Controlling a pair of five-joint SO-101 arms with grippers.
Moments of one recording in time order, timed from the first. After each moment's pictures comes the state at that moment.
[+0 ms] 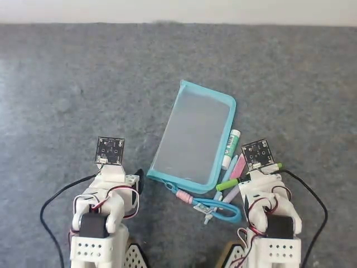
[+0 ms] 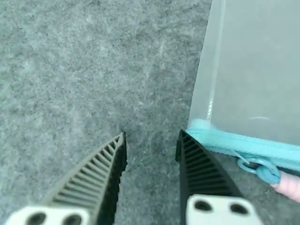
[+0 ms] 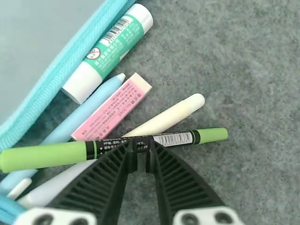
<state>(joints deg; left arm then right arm) -2.4 -103.1 96.9 71.7 4.9 -0.7 -103.1 95.2 67.4 19.5</state>
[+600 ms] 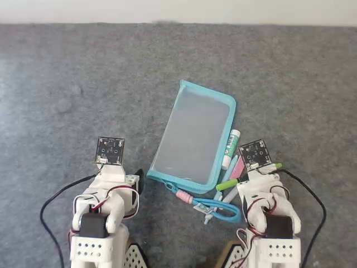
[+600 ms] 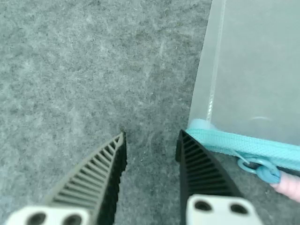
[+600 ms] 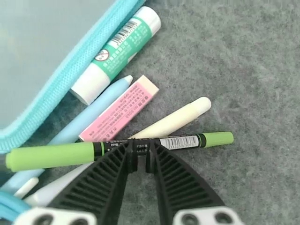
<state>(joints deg) -2.4 -103.1 96.9 71.7 4.9 -2.0 -103.1 95.2 67.4 19.2</state>
